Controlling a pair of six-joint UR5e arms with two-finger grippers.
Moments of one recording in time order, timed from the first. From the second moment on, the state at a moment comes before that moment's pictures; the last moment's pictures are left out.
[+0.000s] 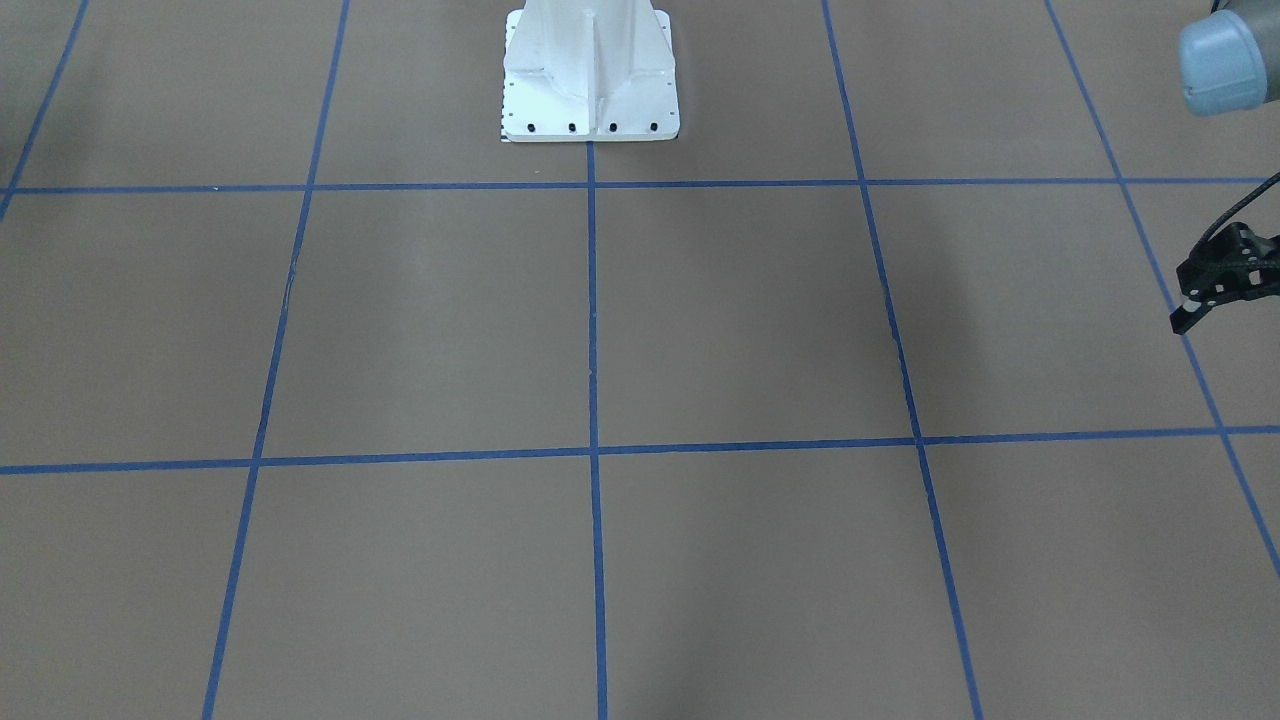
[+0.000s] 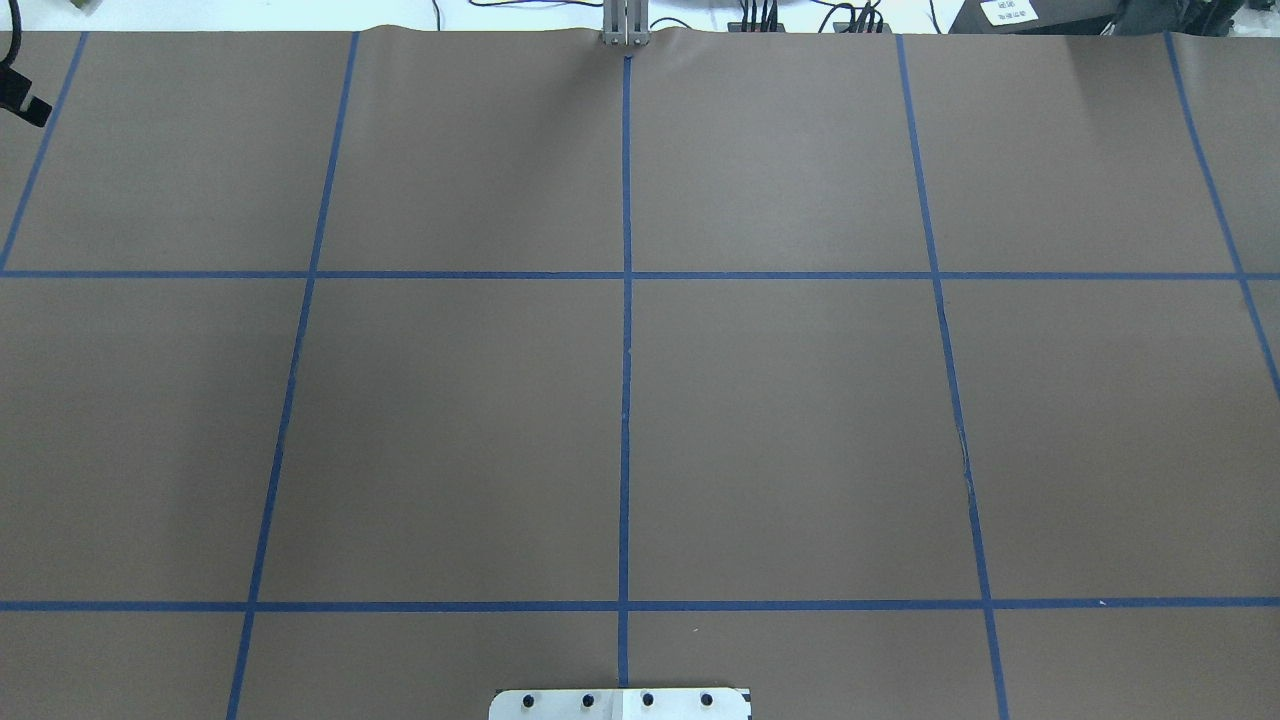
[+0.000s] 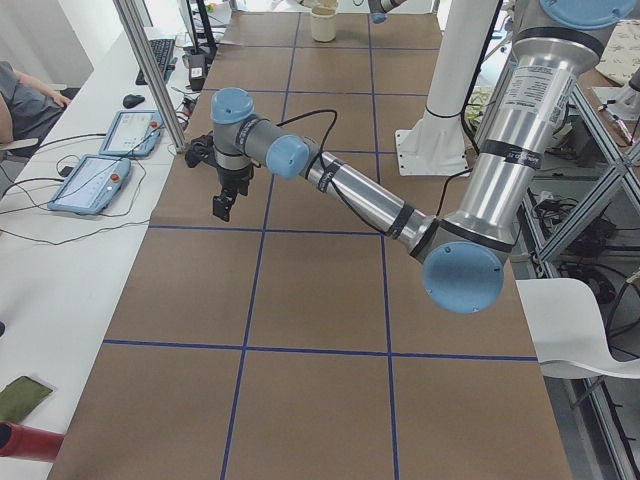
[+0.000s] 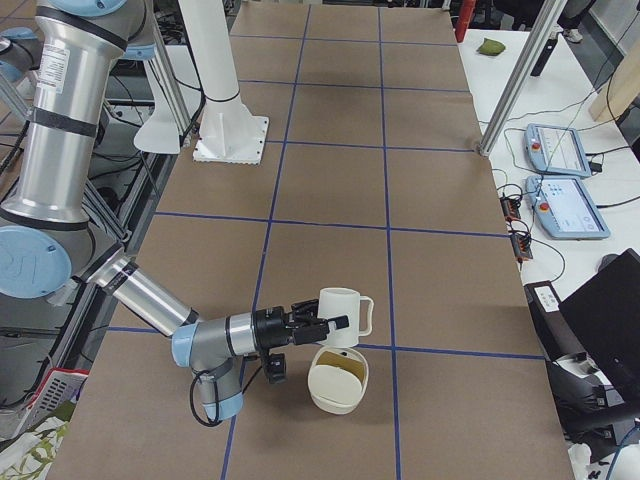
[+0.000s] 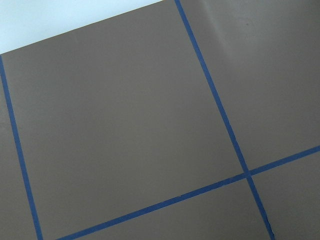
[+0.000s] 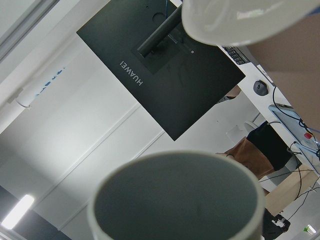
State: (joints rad) left arm -1.33 -1.88 -1.80 -1.55 -2.29 -0.18; right arm 1.30 -1.82 1.05 0.99 1.43 3.06
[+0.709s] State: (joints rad) left arm -1.33 -1.88 -1.80 -1.55 -2.29 -0.18; right arm 1.31 -1.84 1.15 0.96 1.64 2.56
